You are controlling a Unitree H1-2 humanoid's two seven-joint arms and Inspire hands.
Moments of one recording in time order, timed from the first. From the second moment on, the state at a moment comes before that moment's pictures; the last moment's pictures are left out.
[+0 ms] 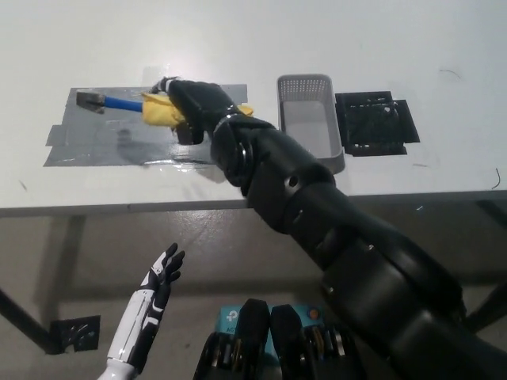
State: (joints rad) left_arm 0.06 0.12 -0.09 -0.03 0.11 -0.22 -0.07; right_arm -1.37 0.21 0.48 1.44 -0.52 -0.05 -0.08
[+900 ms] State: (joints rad) left_arm 0.02 0.13 -0.11 -0.06 0.12 -0.20 -0.09; right_arm -1.38 0.15 0.42 1.44 -0.48 0.02 0.10
